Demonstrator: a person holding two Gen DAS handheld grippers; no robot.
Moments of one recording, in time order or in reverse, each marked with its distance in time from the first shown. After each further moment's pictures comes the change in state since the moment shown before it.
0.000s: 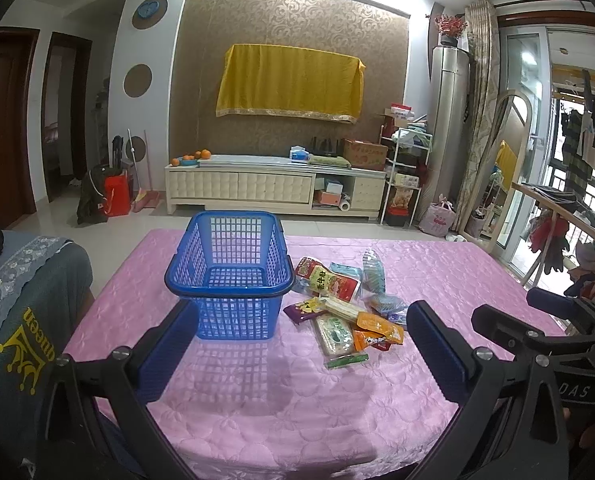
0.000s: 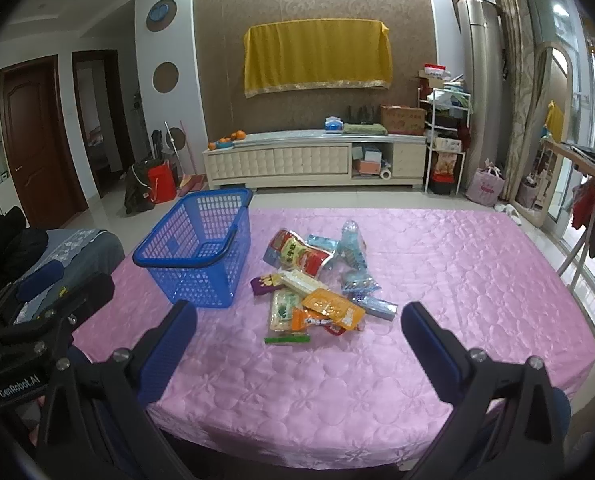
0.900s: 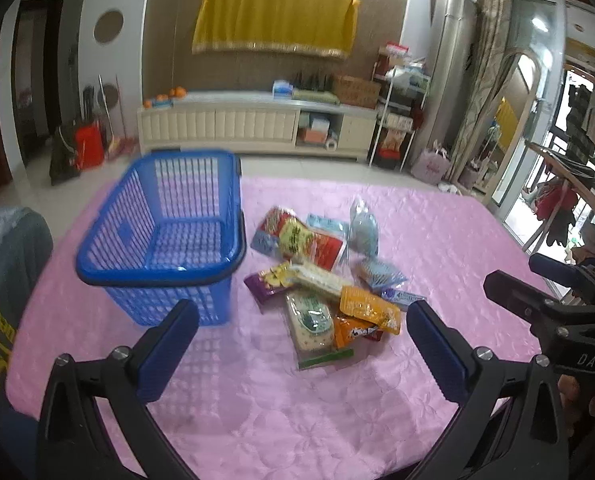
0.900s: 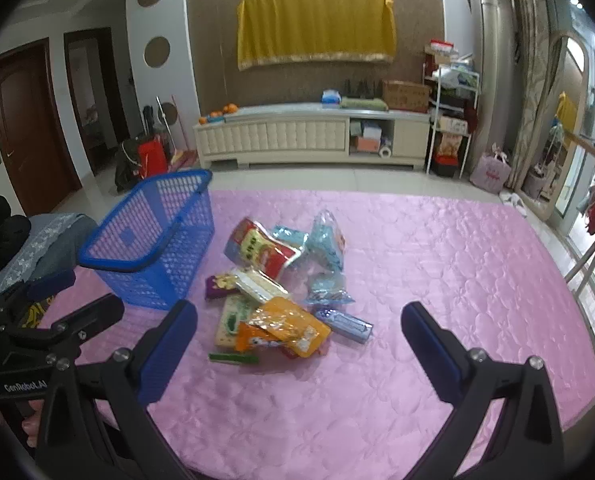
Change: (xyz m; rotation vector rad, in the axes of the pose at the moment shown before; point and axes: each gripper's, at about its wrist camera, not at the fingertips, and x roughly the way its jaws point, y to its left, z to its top) left arm 0.127 -0.024 0.002 -0.003 0.294 -0.044; right arm 0.098 -0.068 0.028 -0.022 0.137 0.014
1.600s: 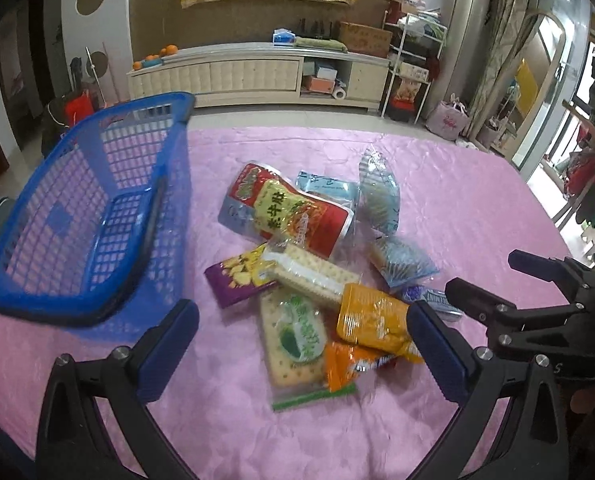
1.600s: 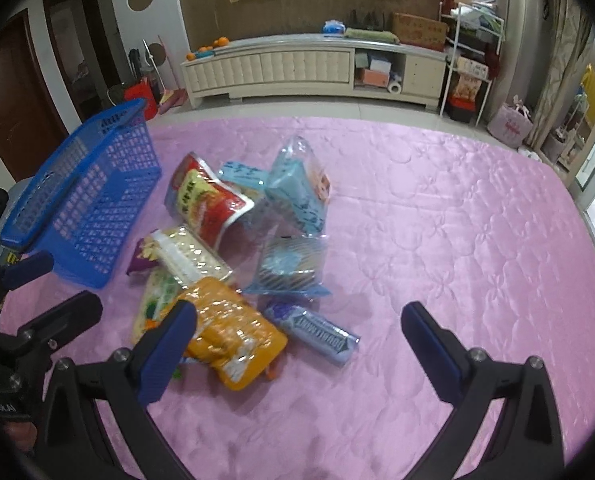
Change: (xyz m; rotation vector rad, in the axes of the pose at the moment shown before) left arm 0.117 -0.026 0.023 0.046 0.149 0.069; right arm 0.130 -0.053 0.003 -0.012 0.237 0.016
